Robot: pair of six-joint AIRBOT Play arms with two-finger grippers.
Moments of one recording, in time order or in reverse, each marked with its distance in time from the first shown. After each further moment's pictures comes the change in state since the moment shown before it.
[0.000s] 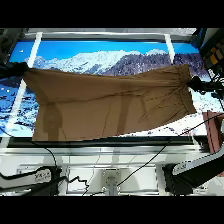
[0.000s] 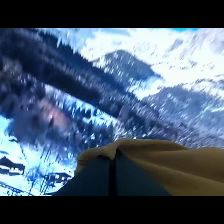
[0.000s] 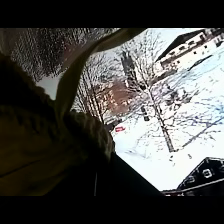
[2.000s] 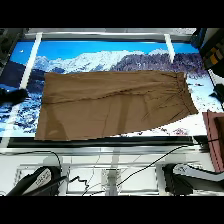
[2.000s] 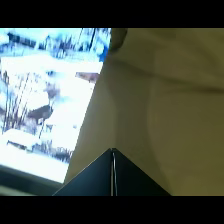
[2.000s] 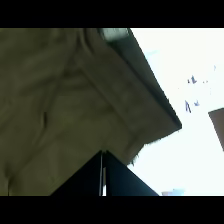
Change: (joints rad) left arm 0.076 0.404 -0.328 0.062 -0.481 -0.037; right arm -0.163 0.473 -0.195 -0.414 0.413 0.223
